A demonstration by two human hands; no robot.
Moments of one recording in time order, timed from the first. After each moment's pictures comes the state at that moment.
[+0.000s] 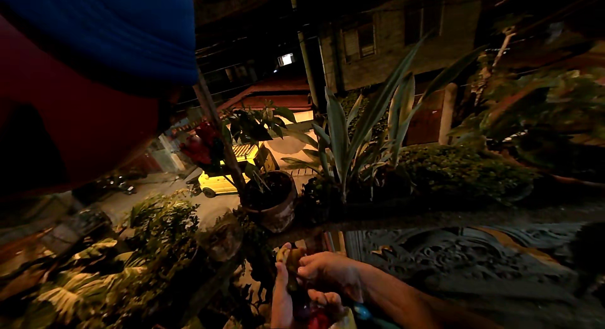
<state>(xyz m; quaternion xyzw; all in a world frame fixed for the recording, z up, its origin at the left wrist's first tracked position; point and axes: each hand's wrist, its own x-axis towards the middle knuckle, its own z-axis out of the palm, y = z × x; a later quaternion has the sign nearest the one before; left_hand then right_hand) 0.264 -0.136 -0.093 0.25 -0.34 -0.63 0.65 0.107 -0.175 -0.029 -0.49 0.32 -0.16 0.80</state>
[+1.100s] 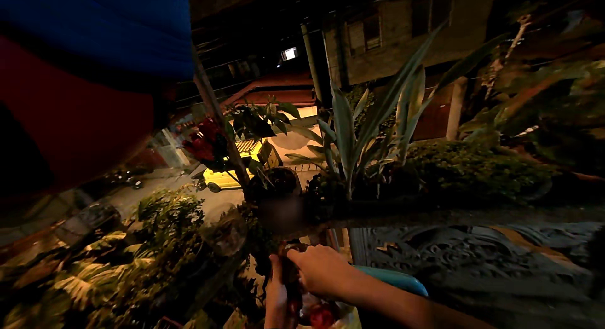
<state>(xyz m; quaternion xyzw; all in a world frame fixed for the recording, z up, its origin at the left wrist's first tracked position) 0.278 -0.145 -0.081 0.43 -0.27 -0.60 0.61 0.147 -0.170 0.019 -0.84 0.47 0.04 0.29</state>
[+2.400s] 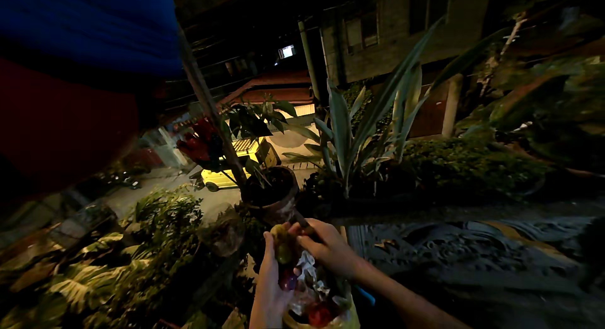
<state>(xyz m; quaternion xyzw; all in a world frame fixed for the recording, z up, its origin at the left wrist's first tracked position) 0.276 -0.164 -0.032 0.36 -0.29 -0.67 0.58 0.111 -0.185 -0.008 -0.74 0.36 -0.41 0.40</state>
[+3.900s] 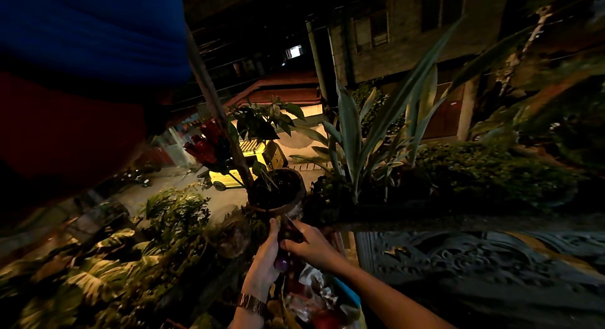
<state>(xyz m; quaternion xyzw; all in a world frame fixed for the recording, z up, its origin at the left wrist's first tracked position) 0.299 -0.213 -0.013 0.57 -0.33 -0.60 0.45 0.152 -0.235 -0.032 -0.71 0.39 -0.32 0.48</state>
